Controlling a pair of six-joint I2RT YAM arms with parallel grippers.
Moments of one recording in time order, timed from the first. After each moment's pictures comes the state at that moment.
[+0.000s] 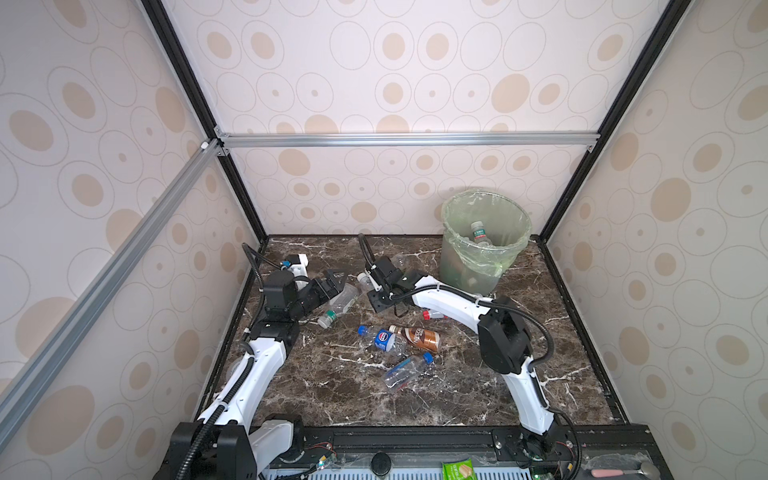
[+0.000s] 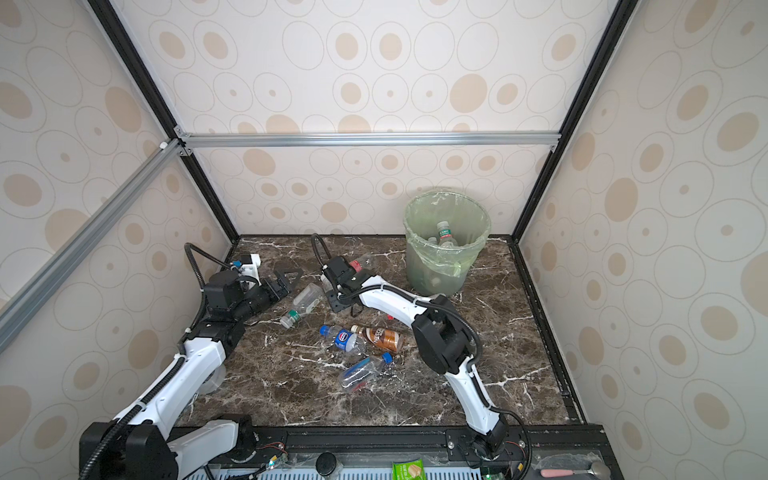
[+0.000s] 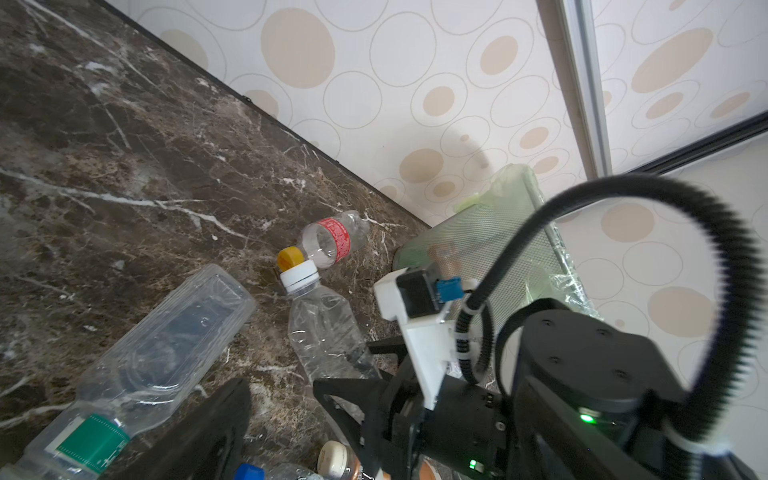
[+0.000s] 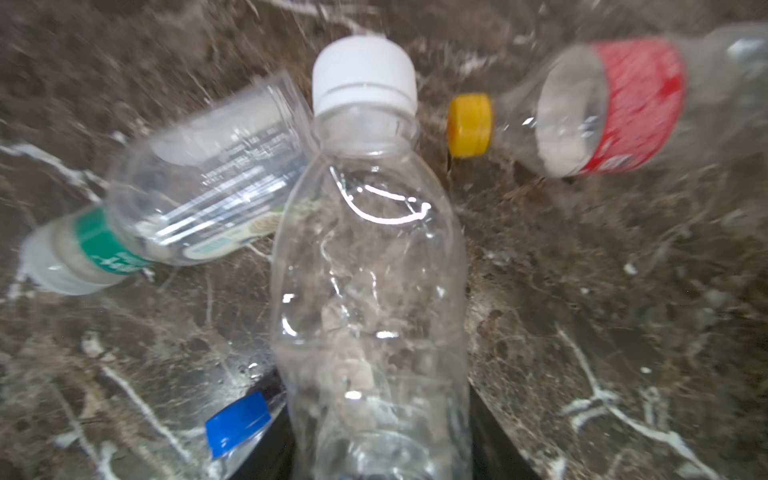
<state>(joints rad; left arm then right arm) -0.08 1.11 0.74 0.05 0.47 -0.75 0.83 2.15 1.87 -0.66 0.10 0.24</state>
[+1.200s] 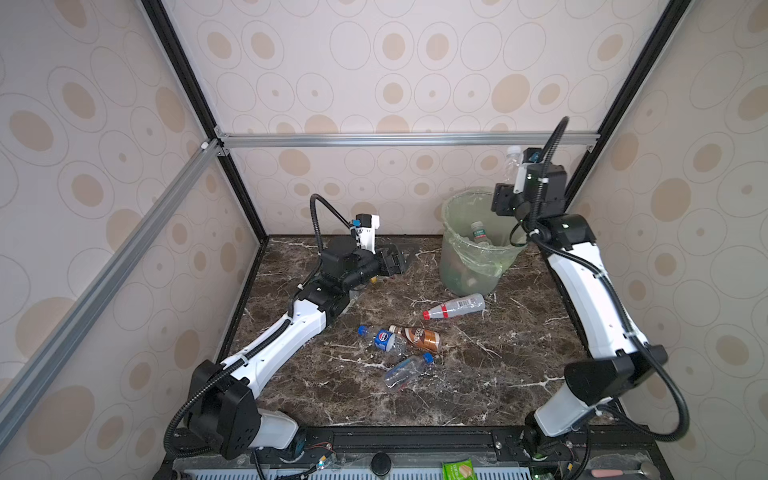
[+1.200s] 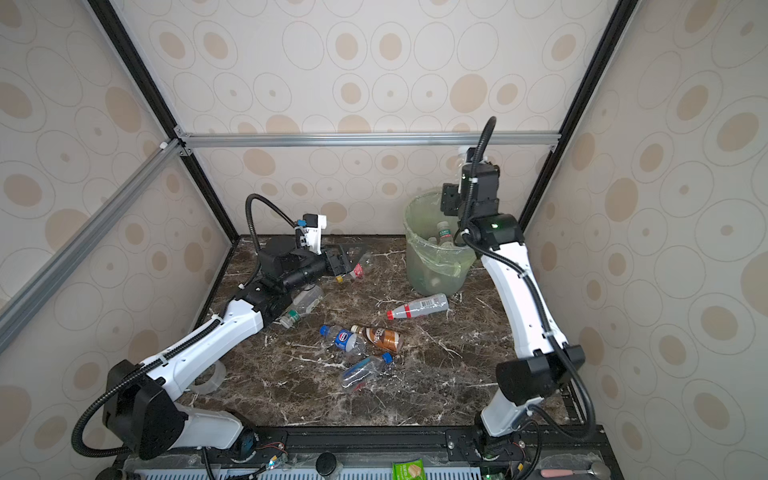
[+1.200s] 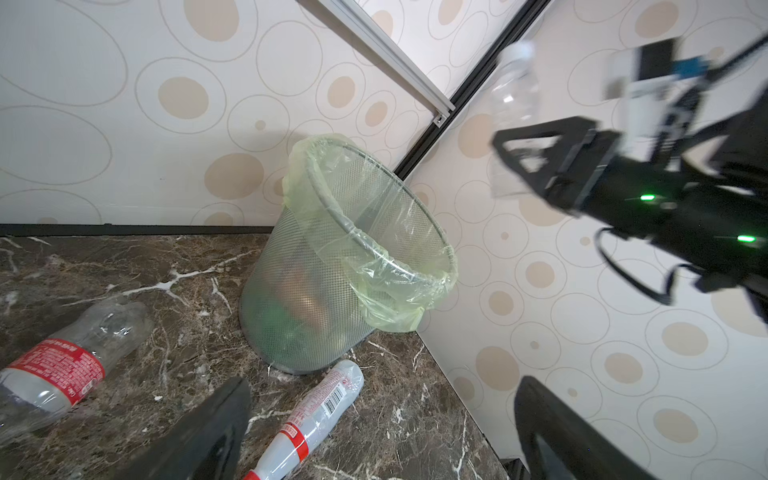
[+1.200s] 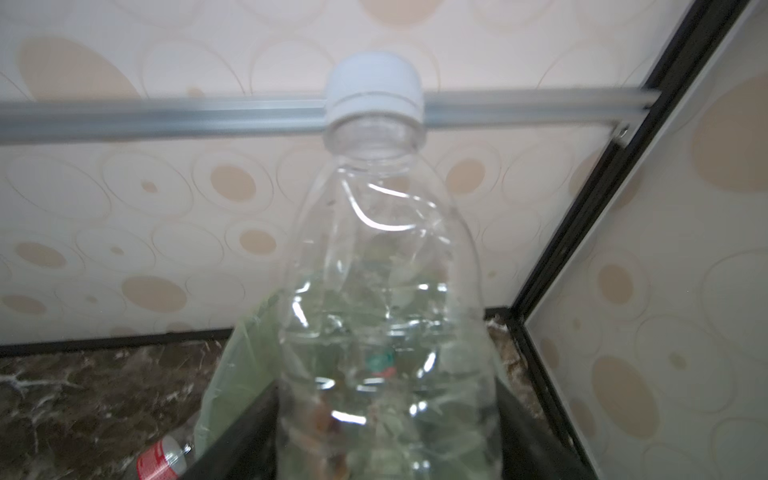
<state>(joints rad) -0.52 1.39 1.15 0.15 0.36 -0.63 0.24 1.71 1.99 -0.67 0.31 0.08</state>
